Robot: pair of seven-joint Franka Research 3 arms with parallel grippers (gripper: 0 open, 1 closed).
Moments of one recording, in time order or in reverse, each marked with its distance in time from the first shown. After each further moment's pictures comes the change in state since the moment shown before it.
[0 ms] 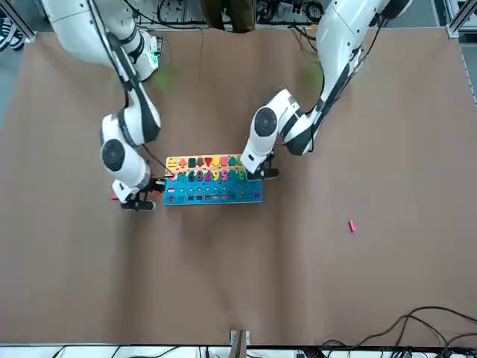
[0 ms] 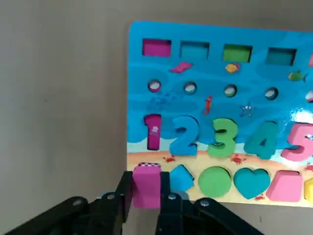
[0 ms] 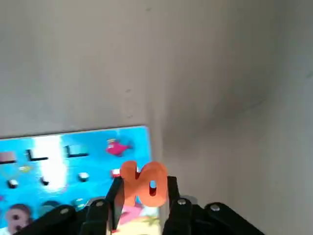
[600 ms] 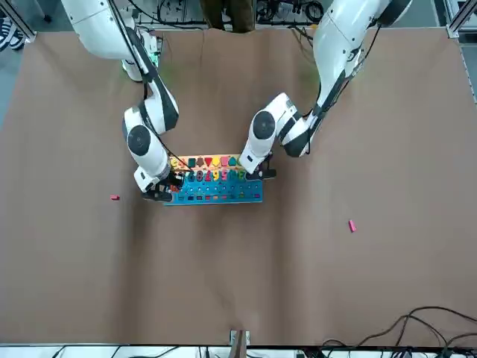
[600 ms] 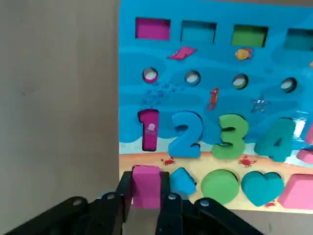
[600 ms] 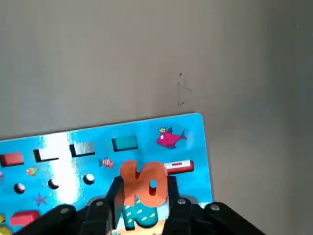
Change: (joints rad) left arm -0.004 0.043 0.000 -0.005 0.000 0.025 -0.001; right arm 0.080 0.026 -0.003 -0.048 0.000 0.145 0.117
